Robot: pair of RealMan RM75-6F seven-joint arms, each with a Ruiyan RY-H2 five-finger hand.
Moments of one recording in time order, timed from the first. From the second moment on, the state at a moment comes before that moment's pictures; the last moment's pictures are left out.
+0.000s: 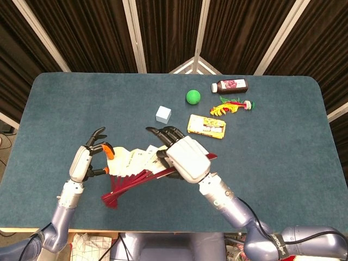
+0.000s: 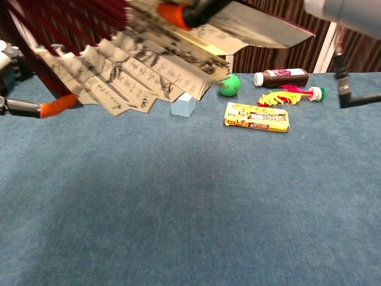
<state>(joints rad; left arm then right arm) -0.46 -1.73 -0.14 -1.09 1.64 1.54 -0.62 0.84 -1.38 0.31 -2.01 -1.28 1.16 -0.36</state>
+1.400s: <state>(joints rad) -0.53 -1.90 -0.14 -0.57 1.70 1.83 -0.48 0.74 -1.38 0.28 -1.63 -1.32 1.22 -0.22</state>
